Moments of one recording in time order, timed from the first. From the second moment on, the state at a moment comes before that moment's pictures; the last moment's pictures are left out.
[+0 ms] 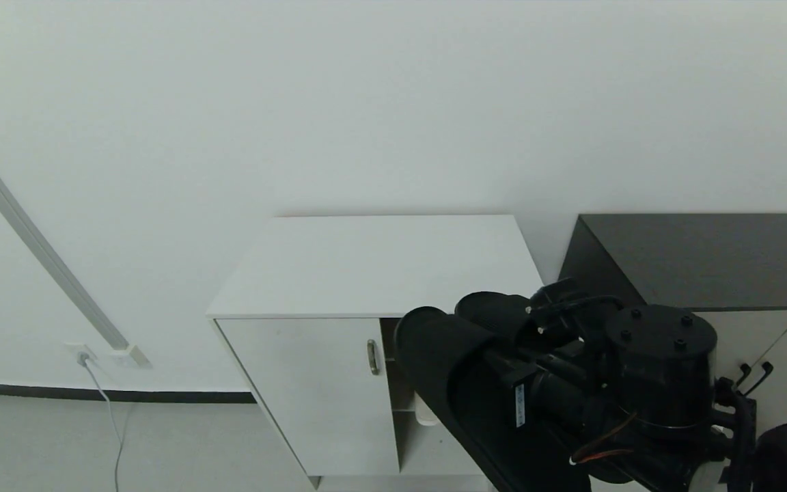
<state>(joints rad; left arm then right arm) 0.00 0.00 0.00 0.00 -0.01 0.00 0.87 1.73 -0.61 -0.86 -0.31 0.16</state>
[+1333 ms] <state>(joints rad) 0.00 0.00 0.00 0.00 -0.02 0.00 0.89 1.72 -0.53 -0.90 -0.31 0.16</state>
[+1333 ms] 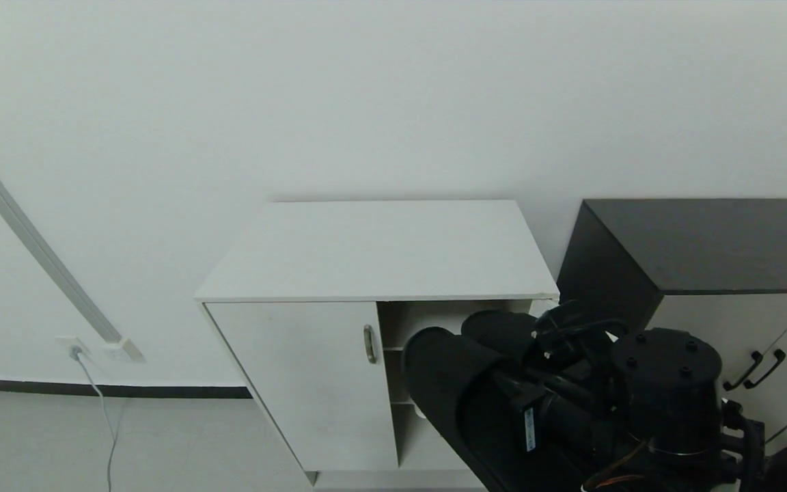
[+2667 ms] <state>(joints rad) 0.00 0.00 0.00 0.00 -0.01 0.00 0.90 1.73 -0.53 -0.90 -0.31 0.16</state>
